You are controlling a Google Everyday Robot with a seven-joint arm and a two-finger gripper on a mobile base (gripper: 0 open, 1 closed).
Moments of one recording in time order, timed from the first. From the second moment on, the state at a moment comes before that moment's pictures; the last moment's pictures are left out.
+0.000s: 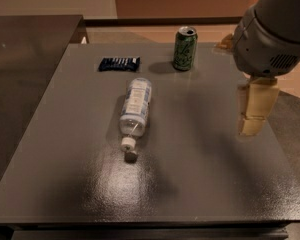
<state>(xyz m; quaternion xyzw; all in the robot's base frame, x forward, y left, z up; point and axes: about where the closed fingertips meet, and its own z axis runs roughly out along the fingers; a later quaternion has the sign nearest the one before) 0.436 -0.150 0.963 -0.71 0.69 -0.03 0.14</state>
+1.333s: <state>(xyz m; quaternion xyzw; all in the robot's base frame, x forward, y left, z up) 0.432 0.046 0.906 -0.94 0.31 0.02 0.12</state>
